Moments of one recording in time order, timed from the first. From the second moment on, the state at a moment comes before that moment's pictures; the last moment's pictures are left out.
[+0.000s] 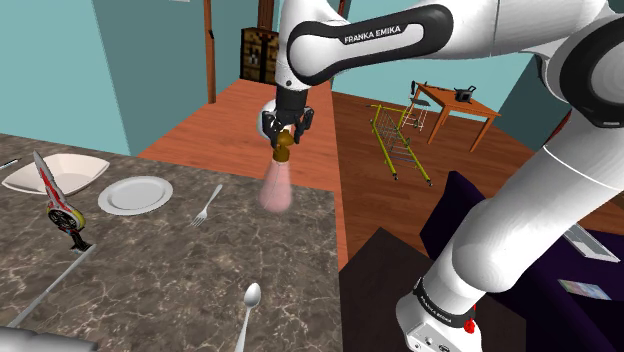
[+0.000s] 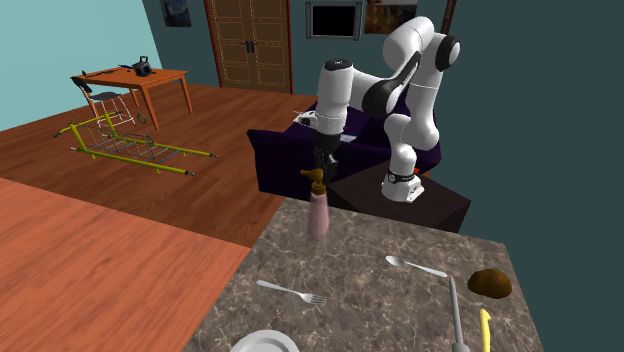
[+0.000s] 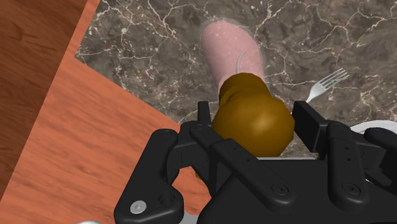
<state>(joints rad) -0.04 -0.14 0.19 -2.09 -0.07 2.00 0.46</state>
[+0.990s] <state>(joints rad) -0.04 -0.16 0.19 -1.91 -0.06 1.80 0.44</state>
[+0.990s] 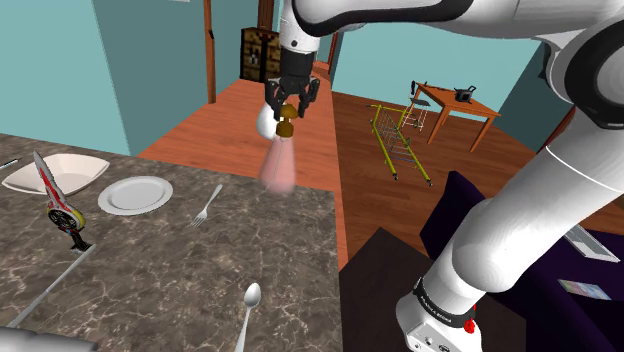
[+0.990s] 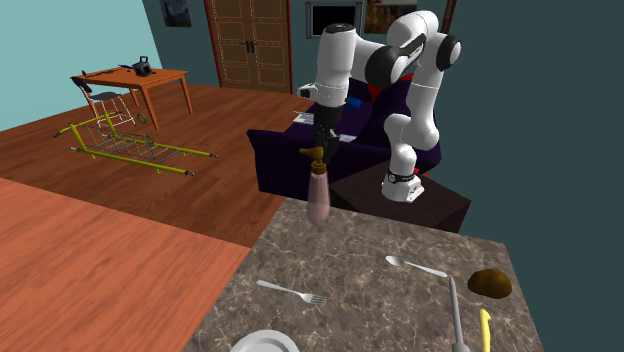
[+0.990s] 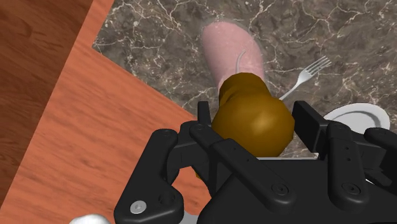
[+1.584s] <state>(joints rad) -0.04 -0.15 0.19 -1.78 -0.06 1.69 0.43</state>
